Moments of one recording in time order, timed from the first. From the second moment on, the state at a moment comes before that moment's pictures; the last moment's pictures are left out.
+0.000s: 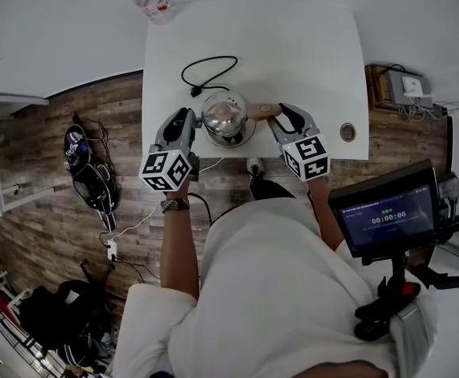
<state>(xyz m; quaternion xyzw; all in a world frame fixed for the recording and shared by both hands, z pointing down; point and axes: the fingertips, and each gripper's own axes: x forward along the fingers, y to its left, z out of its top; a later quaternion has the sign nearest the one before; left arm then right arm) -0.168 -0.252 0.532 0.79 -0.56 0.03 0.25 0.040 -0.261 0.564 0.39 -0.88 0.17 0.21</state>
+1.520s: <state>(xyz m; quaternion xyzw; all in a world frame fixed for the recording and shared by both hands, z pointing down) -0.203 -0.230 0.531 0.78 -0.58 0.10 0.21 0.060 -0.247 0.558 0.42 -0.86 0.19 0.20</state>
